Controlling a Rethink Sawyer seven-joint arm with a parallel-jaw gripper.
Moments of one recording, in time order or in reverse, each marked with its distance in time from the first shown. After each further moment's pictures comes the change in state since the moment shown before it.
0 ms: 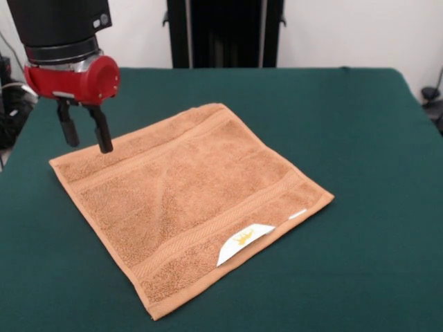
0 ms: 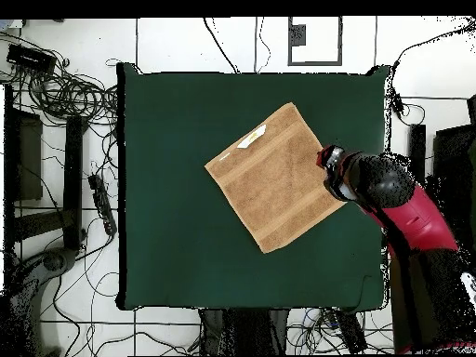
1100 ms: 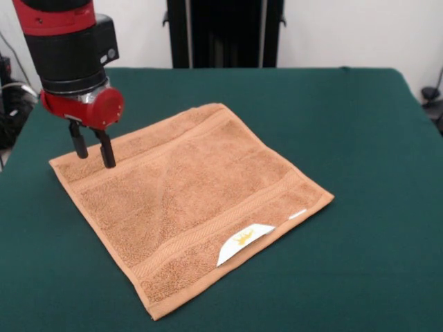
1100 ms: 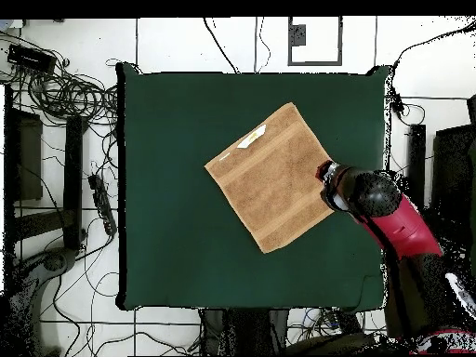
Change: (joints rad) arm 0.000 0.087 -0.042 0.026 0.009 -0.073 0.052
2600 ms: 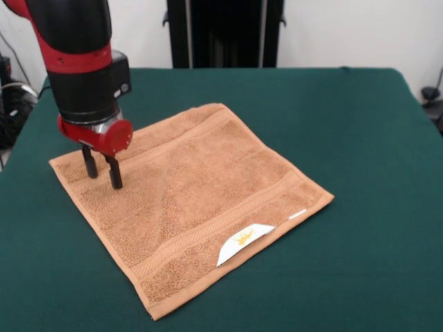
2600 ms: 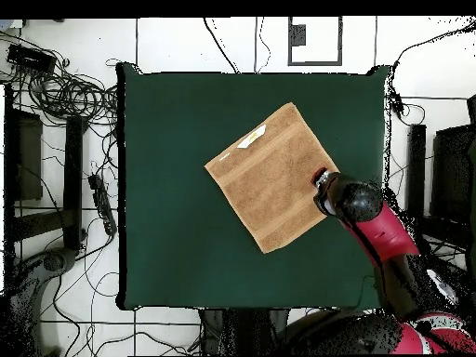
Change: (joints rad) arm -0.003 0.102 0.000 0.026 0.038 -0.155 0.000
